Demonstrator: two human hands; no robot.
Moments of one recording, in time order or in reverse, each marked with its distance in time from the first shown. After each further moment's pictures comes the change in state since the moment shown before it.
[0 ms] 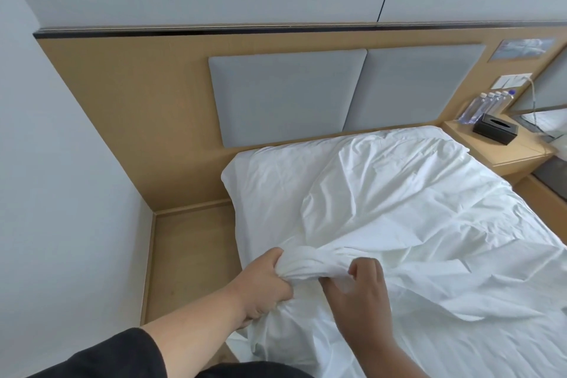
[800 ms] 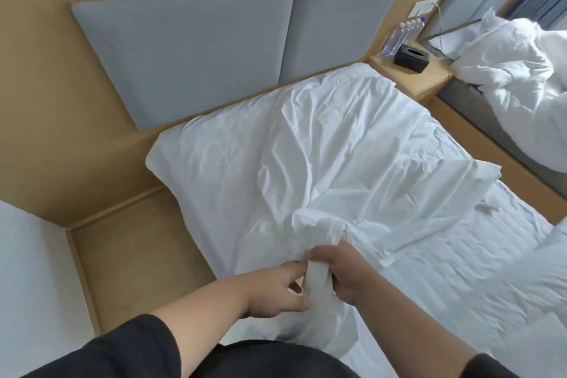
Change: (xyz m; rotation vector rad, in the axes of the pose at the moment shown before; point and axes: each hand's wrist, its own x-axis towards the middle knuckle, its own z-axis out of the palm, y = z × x) left_hand 0.104 -0.001 -0.025 0.365 -0.815 0.069; right_hand 0.079 0.011 0.047 0.774 -0.329 0.877
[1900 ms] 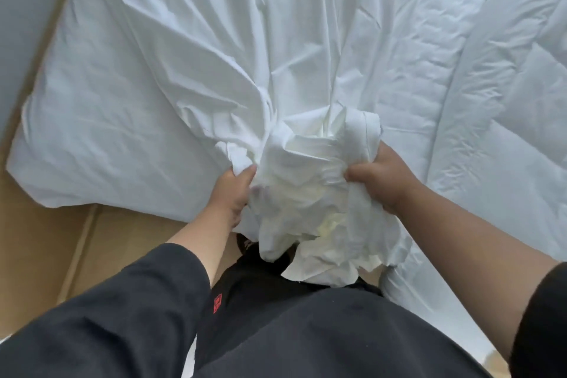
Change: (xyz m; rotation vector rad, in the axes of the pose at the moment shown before) left_hand 0.184 -0.114 -0.139 -0.379 0.261 -0.351; right_hand 0.057 0.037 -0.036 0.005 0.600 -0.060
